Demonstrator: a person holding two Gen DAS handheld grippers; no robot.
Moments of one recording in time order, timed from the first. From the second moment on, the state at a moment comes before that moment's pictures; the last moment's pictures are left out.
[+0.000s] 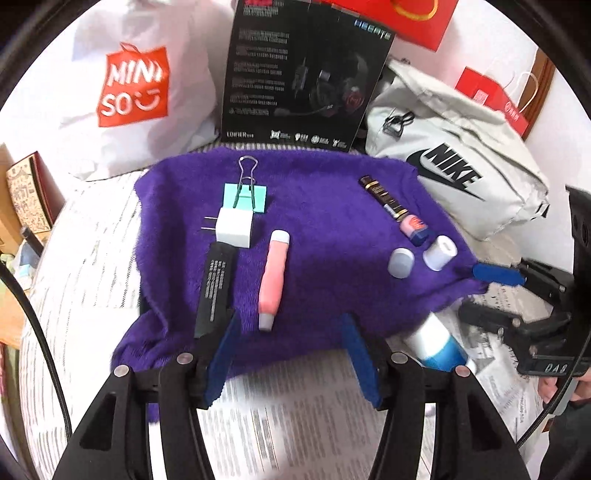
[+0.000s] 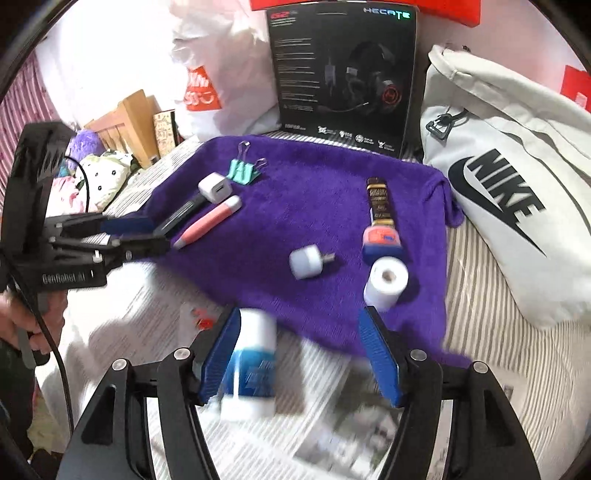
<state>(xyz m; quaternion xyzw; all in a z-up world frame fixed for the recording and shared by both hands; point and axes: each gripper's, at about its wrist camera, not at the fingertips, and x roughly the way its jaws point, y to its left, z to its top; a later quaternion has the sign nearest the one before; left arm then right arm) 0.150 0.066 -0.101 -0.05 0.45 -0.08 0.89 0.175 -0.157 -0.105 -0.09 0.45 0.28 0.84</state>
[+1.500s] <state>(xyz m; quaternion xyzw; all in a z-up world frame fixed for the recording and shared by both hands) 0.115 -0.004 -0.112 -0.09 0.49 -0.12 0.86 0.101 -0.226 -0.156 -0.07 0.49 0.18 0.85</state>
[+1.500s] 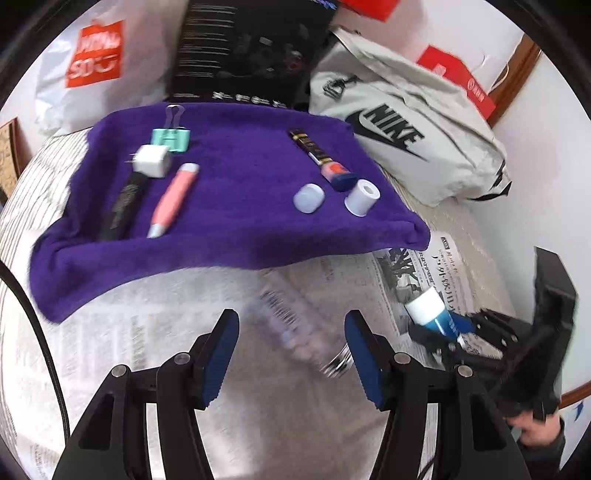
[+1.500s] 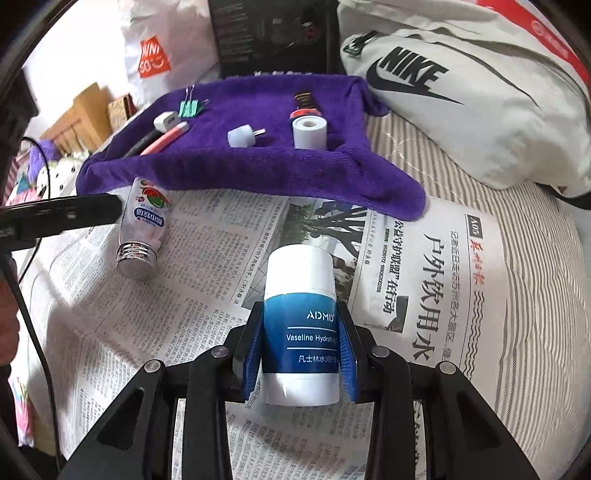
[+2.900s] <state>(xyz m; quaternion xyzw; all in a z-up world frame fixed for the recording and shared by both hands) 0.098 -0.029 -0.147 0.06 0.42 -0.08 0.90 0.083 -0.226 -0.162 -0.06 0.42 0.16 0.89</state>
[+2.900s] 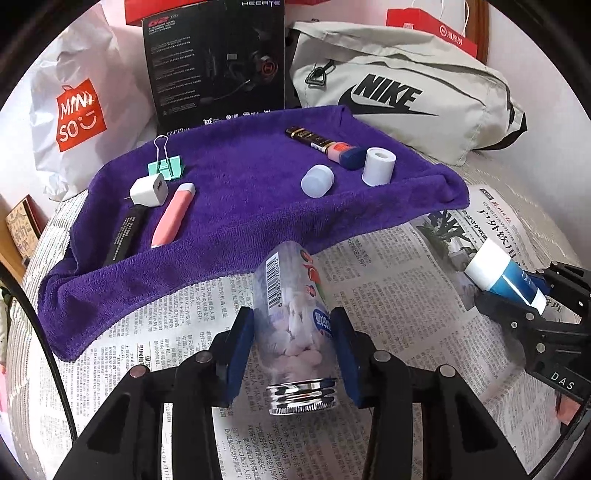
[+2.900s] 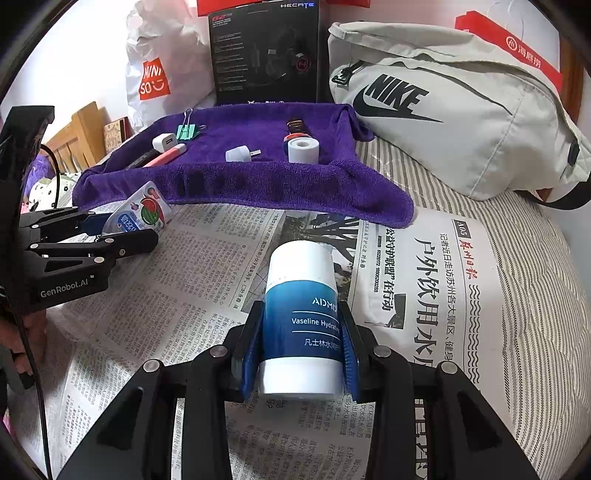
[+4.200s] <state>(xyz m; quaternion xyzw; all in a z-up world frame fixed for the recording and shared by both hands) 0.090 -0.011 -0.110 0.01 0.42 -0.12 0.90 0.086 -0.238 -0.137 -0.03 0.43 0.19 0.88</state>
